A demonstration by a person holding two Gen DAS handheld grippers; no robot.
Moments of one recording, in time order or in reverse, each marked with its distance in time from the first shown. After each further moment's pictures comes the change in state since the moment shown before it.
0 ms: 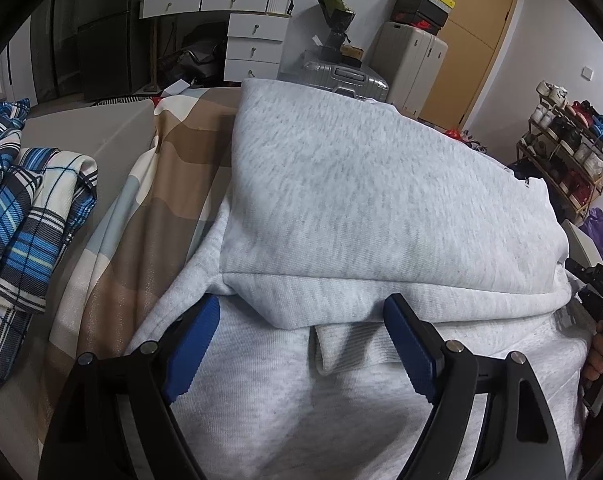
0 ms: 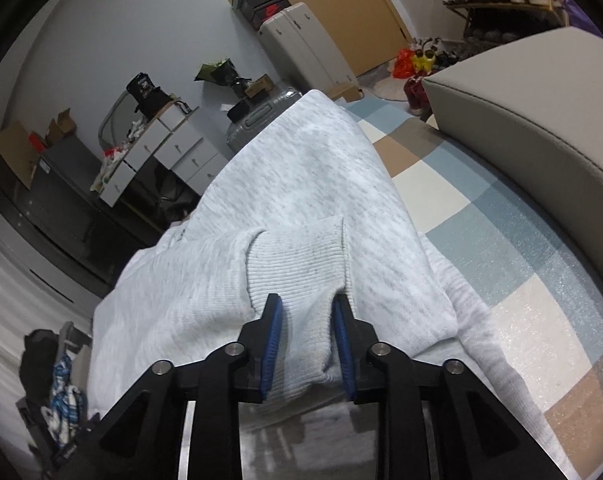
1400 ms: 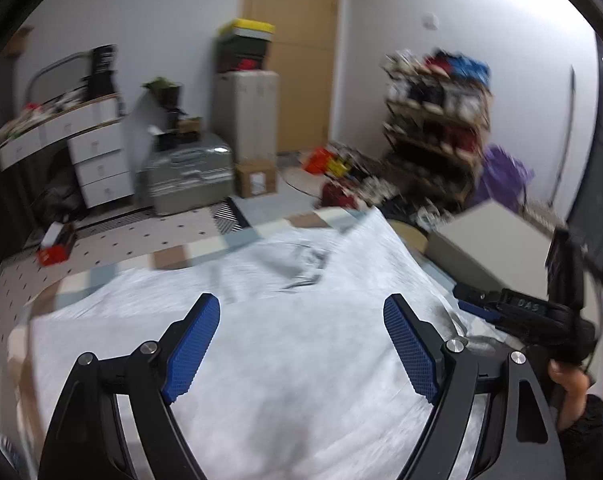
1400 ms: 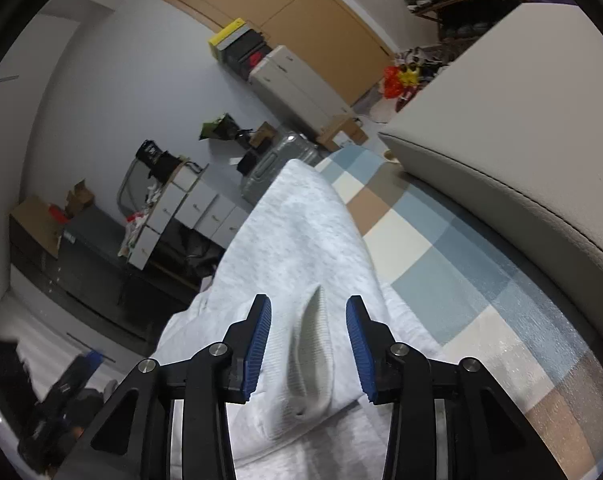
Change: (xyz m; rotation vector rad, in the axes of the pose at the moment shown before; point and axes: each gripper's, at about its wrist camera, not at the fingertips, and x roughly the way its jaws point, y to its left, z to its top) left arm -0.007 -0.216 0.075 0.500 -0.160 -0.299; right arm -0.027 -0.022 0.016 0.151 -0.143 0.124
